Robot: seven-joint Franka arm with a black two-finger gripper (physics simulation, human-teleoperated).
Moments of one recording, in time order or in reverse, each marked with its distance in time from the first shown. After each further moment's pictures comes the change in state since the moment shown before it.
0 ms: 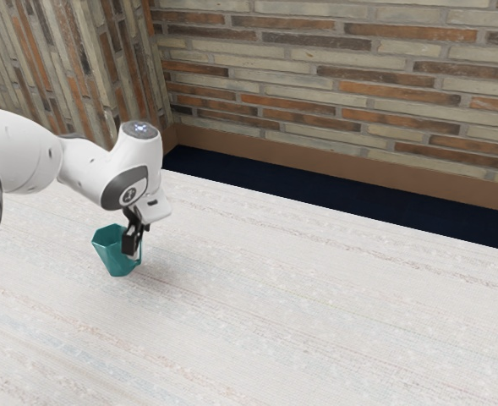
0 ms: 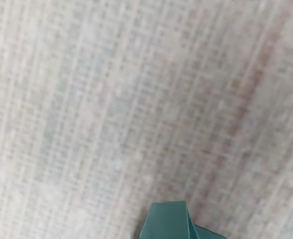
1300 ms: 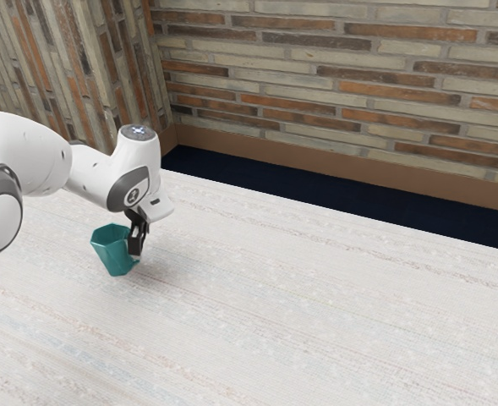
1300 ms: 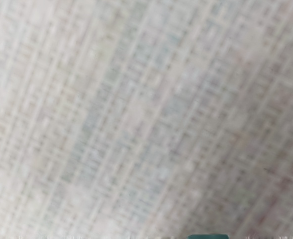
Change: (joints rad) arm 0.020 0.091 0.015 0.075 -0.085 0.026 -0.043
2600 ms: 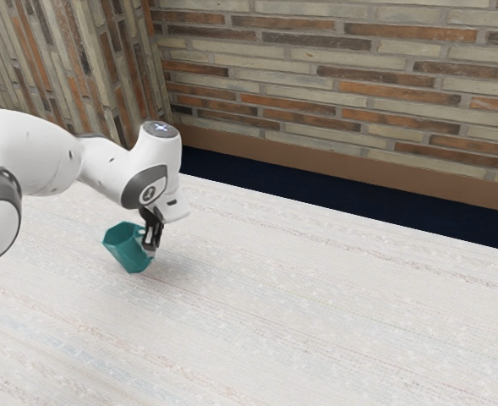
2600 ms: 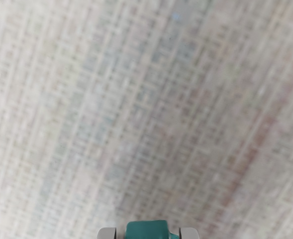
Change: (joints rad) arm -0.086 -0.034 0.004 0.000 0.028 -0.094 -0.029
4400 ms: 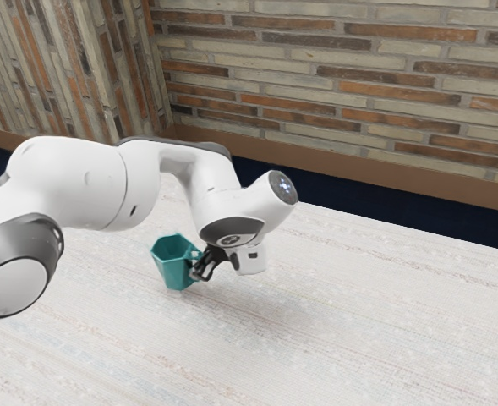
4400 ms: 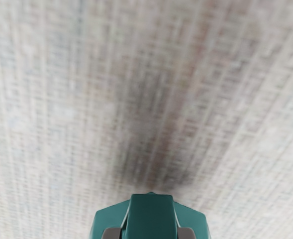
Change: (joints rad) arm -0.368 0.061 -0.005 0.080 0.329 -0.340 -0.335
